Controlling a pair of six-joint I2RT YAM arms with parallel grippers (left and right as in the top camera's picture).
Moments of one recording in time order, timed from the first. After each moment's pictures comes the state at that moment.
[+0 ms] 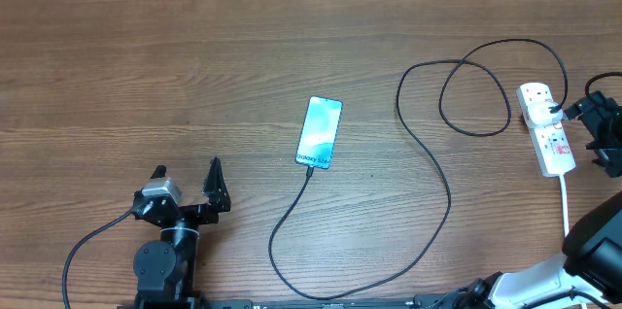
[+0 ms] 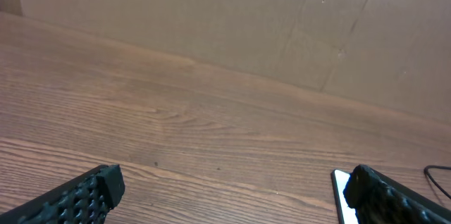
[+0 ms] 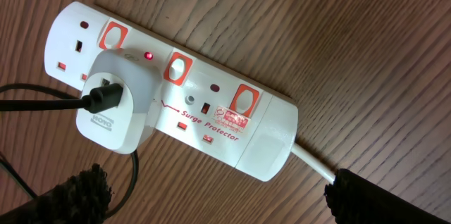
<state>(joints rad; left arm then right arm) -0.04 0.02 0.02 -0.09 -0.05 -0.28 -0.68 1.81 1.45 -1.01 -0.09 0.35</state>
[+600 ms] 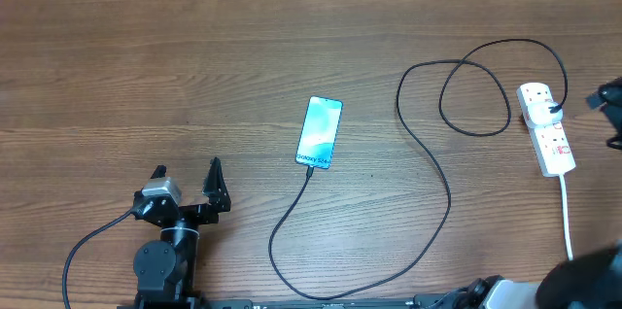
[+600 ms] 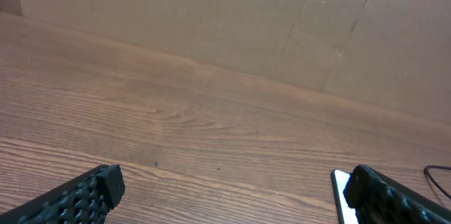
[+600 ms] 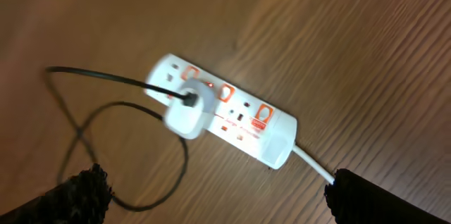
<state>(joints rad) -0.04 0.02 0.02 -0.09 -0.05 -0.28 -0.68 1.49 1.45 -1.00 -0.09 0.35</state>
